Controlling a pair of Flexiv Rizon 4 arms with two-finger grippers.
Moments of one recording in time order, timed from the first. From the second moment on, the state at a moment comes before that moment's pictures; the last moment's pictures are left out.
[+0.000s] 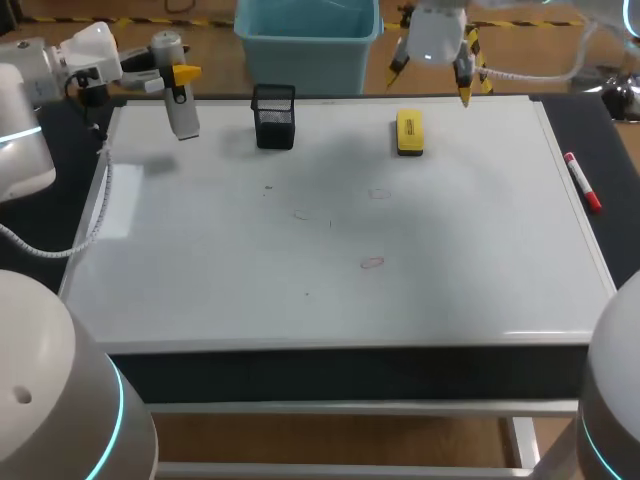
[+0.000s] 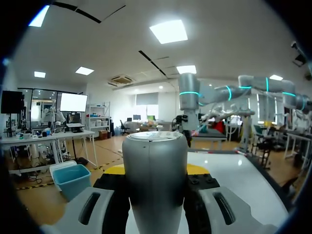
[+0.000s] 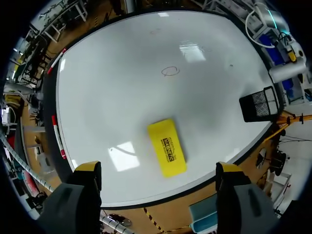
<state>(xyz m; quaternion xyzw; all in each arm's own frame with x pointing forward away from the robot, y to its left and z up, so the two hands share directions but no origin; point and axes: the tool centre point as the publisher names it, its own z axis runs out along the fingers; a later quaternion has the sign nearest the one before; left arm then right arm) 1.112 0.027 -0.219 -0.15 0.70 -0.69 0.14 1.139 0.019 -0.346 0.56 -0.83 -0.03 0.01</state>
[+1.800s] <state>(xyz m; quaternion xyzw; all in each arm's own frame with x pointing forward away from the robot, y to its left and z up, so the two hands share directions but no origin) 1.112 0.026 -0.219 -0.15 0.70 -0.69 0.14 1.132 0.041 -0.425 0.63 -0.78 -0.05 0.05</state>
